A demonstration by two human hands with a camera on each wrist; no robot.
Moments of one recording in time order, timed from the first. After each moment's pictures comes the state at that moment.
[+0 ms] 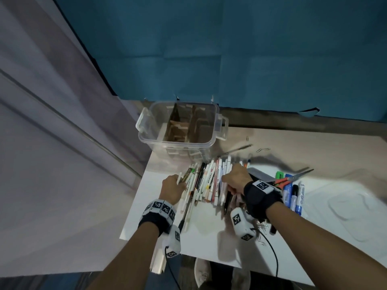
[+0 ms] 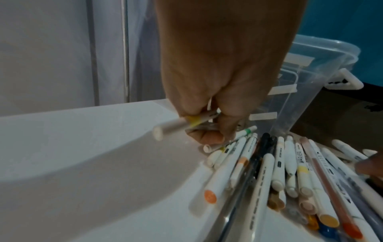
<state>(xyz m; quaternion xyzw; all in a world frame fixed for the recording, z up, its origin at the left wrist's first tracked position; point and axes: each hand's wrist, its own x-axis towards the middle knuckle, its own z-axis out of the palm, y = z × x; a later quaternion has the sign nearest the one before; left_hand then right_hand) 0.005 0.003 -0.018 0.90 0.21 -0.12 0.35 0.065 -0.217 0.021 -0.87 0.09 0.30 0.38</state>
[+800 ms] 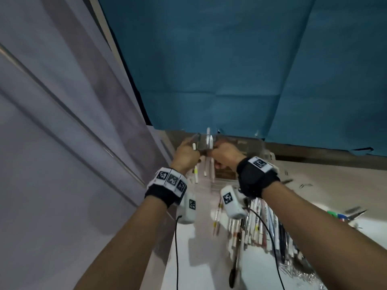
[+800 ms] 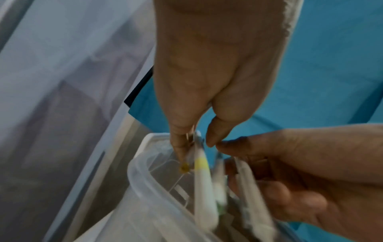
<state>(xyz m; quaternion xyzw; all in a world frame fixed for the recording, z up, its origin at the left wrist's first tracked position) 0.139 0.122 0.132 0.84 0.14 -0.03 0.52 0.163 -0.020 0.141 -0.86 -0.03 0.23 0.45</state>
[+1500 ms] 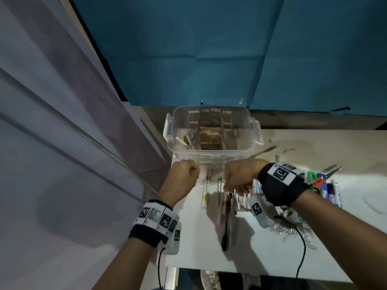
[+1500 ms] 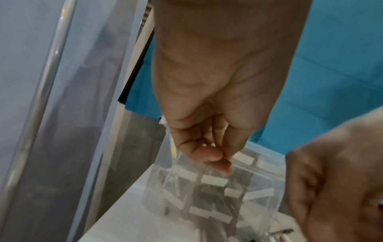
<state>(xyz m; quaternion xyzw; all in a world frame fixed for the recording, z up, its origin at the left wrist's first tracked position) 0.038 0.104 0.070 0.93 0.01 -0.10 0.36 0.083 -0.094 0.101 -0.84 -0.13 0.50 0.16</state>
